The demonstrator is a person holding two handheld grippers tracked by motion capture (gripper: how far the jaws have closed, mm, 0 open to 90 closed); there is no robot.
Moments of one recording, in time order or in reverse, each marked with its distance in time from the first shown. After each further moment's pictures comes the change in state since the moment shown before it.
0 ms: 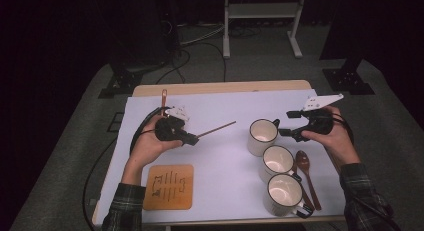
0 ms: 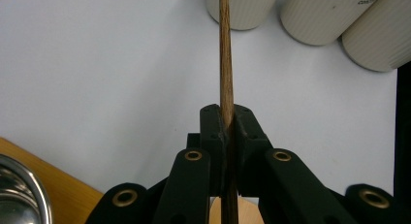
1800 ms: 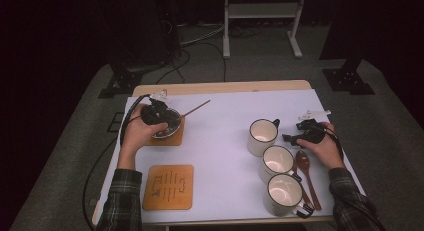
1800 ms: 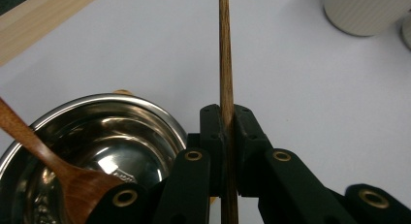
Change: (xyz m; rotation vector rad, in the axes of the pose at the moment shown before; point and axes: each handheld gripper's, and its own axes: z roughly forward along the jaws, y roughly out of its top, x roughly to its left) left arm 0.074 -0.023 -0.011 -0.011 0.177 -0.154; right arm -0.047 -0.091 0.061 0.144 -0.279 0.232
